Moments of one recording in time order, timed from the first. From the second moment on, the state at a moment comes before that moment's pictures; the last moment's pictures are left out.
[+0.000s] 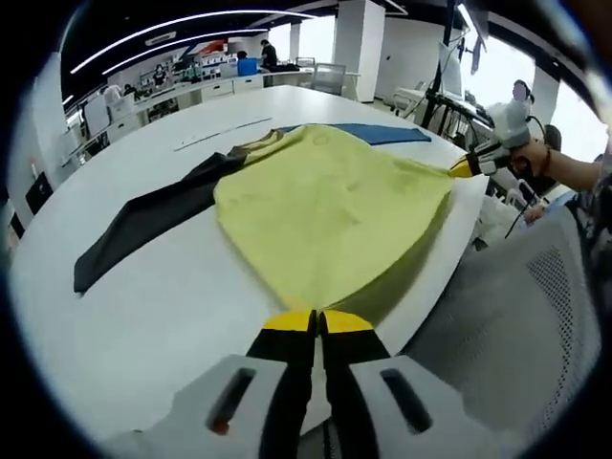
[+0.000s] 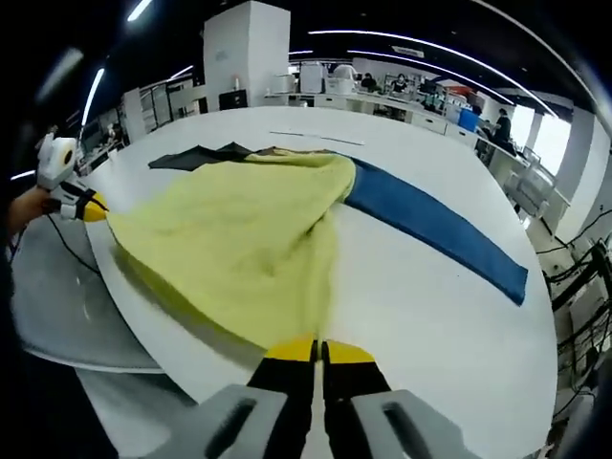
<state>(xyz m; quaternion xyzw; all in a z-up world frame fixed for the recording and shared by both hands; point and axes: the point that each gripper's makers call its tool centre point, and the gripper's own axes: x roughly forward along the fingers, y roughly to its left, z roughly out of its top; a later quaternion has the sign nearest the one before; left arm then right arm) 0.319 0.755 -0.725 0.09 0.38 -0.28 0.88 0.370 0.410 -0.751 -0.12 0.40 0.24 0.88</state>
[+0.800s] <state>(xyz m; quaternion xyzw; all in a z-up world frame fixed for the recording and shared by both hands) 0.298 0.769 -0.754 0.12 0.43 -0.27 0.85 0.342 0.416 -0.773 -0.10 0.43 0.24 0.86</state>
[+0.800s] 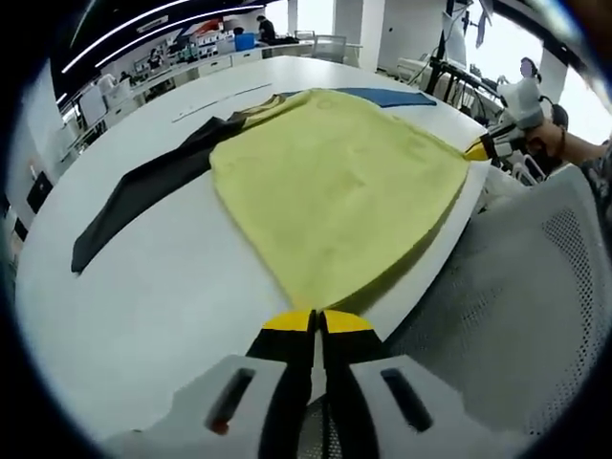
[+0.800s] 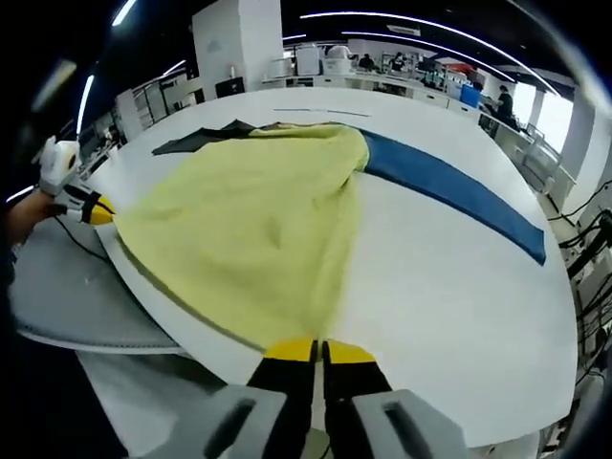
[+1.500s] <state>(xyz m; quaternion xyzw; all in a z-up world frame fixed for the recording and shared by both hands) 0.330 0.770 -0.704 0.00 0.32 -0.24 0.92 0.414 0.420 -0.724 -0.08 0.35 0.27 0.89</state>
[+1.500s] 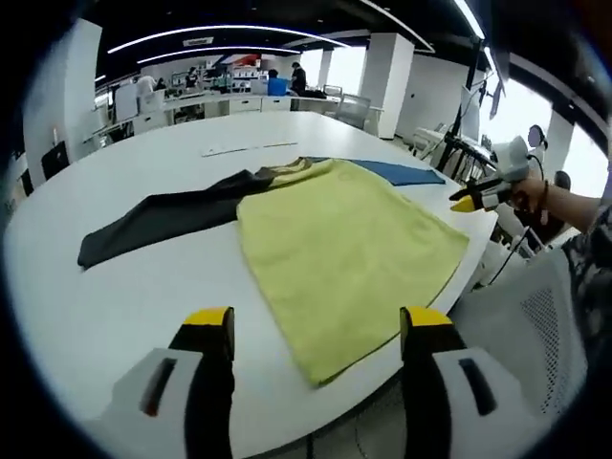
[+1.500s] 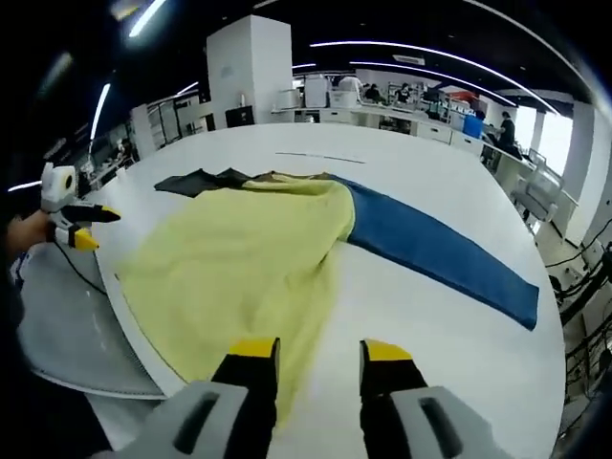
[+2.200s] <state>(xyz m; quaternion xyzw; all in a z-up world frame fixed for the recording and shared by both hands) 0.350 0.759 -0.687 0.00 0.29 -0.23 0.93 0.509 0.438 -0.733 -0.11 0.34 0.31 0.88</state>
